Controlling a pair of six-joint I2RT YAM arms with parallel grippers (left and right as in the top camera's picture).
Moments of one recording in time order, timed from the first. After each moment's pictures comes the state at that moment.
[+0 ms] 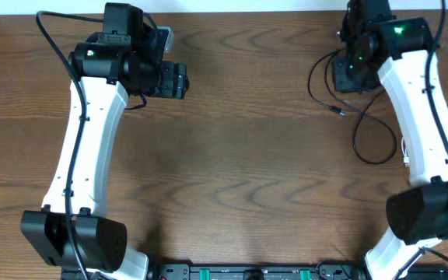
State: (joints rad) left arm -0.10 1.70 1.74 -1.16 0.24 0.01; right arm 0.17 1.89 1.93 -1.36 0.12 0.10
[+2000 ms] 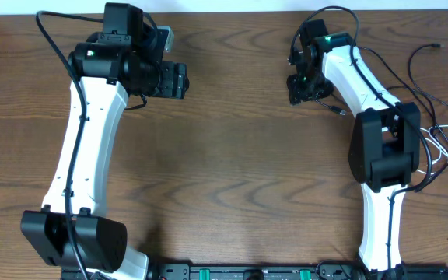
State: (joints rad) left arm -0.10 1.70 1.74 -1.16 0.24 0.01; right arm 0.23 2.32 1.93 -1.07 -0.08 -0.01
